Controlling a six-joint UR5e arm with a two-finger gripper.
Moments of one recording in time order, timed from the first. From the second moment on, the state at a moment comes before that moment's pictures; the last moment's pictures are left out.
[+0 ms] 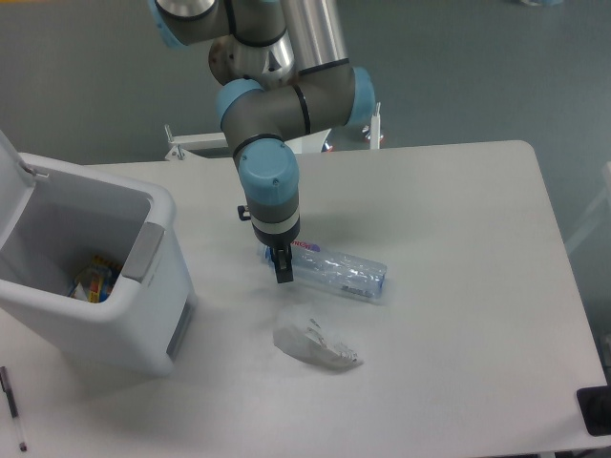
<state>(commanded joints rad) 2.31 -1.88 -2.01 -0.84 1.62 1.70</state>
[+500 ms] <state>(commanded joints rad) 2.31 -1.87 -1.94 -0.85 1.61 1.65</state>
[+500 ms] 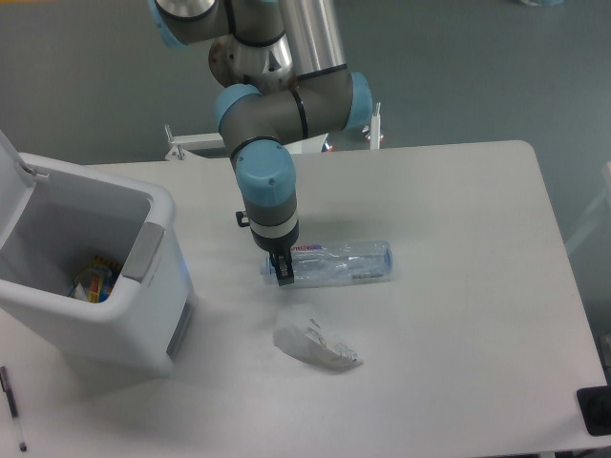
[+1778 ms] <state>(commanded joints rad) 2.64 -1.68 -1.79 -0.85 0.81 1.42</state>
